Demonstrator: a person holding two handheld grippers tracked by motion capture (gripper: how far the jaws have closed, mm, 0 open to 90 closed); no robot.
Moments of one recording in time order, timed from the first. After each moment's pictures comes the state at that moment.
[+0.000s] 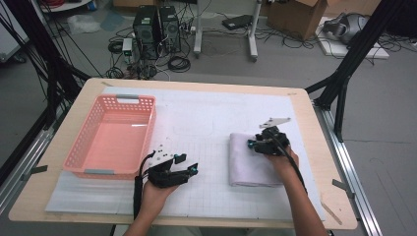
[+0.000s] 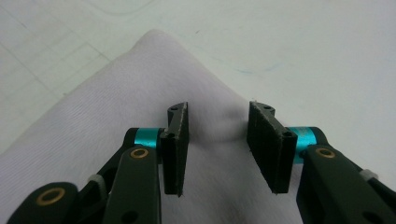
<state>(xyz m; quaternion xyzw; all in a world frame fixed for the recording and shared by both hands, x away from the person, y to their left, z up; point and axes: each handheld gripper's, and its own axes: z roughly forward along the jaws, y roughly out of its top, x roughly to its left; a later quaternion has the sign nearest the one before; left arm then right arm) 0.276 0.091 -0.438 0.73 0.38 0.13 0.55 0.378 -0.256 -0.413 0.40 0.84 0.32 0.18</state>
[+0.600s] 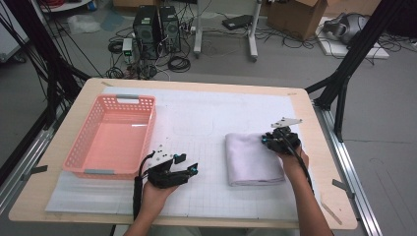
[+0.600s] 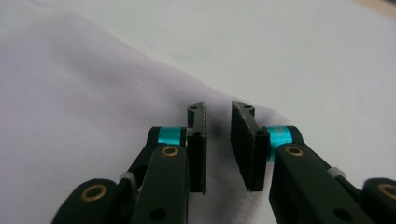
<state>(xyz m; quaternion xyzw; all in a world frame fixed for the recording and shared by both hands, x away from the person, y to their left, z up) 0.274 0.091 -0.437 0.73 0.38 0.13 0.55 0.375 -0.302 -0.418 0.44 0.81 0.31 0.24</state>
